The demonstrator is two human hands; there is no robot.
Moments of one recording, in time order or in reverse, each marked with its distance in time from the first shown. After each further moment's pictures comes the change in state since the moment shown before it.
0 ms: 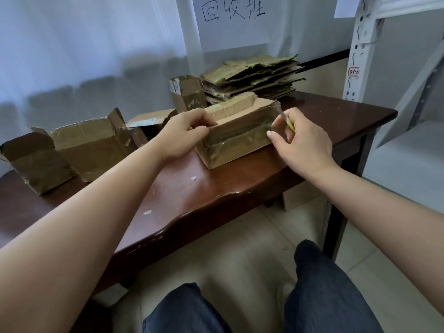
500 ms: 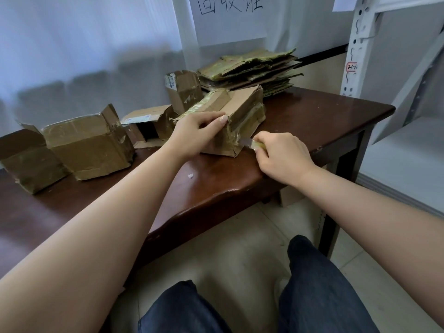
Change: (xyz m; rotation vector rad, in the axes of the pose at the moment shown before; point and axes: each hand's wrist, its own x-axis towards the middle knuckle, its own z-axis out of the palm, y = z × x) left_hand 0.008 0.005 0.029 -0.103 0.099 -0.060; right_hand -0.007 -0.013 0.021 -0.187 -0.237 -0.116
